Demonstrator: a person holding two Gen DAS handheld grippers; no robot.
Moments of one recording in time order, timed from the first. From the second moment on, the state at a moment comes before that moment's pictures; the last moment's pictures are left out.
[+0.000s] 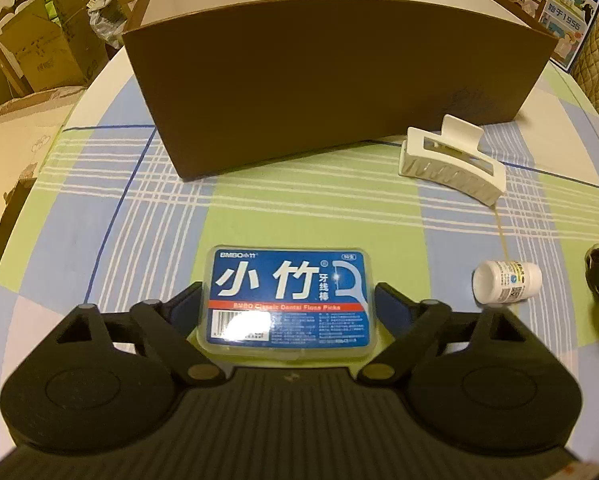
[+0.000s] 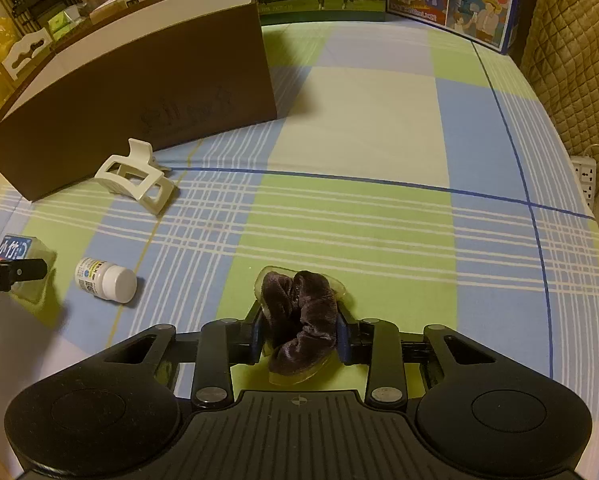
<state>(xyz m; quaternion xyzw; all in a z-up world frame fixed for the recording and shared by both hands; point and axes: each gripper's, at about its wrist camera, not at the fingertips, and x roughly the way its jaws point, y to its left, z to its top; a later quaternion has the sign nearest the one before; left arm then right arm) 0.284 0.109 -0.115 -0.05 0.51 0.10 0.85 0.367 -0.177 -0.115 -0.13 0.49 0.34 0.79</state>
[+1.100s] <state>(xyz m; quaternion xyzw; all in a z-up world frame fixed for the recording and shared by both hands) 0.280 0.110 -0.045 -0.04 0.45 0.10 0.89 0.372 -0.158 -0.058 -0.08 0.45 0.40 0.79</state>
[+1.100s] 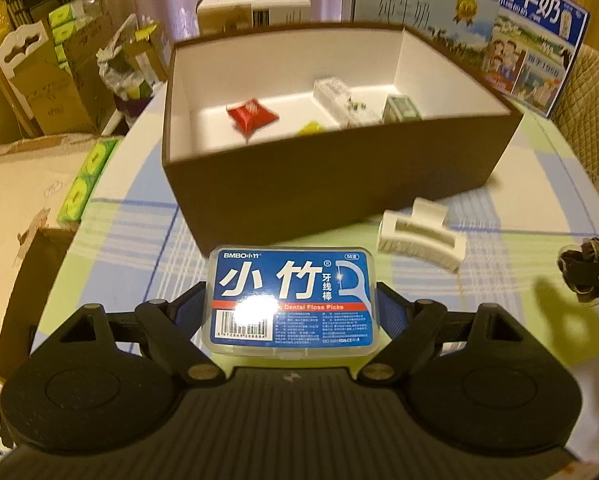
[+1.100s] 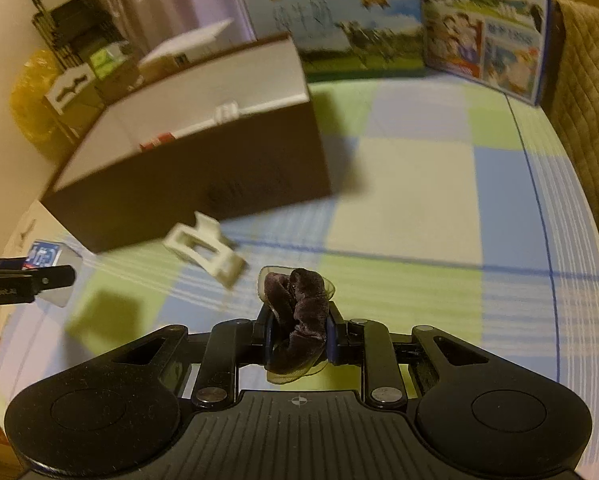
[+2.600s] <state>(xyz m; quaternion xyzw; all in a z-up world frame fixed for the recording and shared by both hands) 0.464 0.150 -0.002 0.00 0.40 0.10 0.91 0.495 0.029 -0.009 -0.08 0.36 0.46 0.81</state>
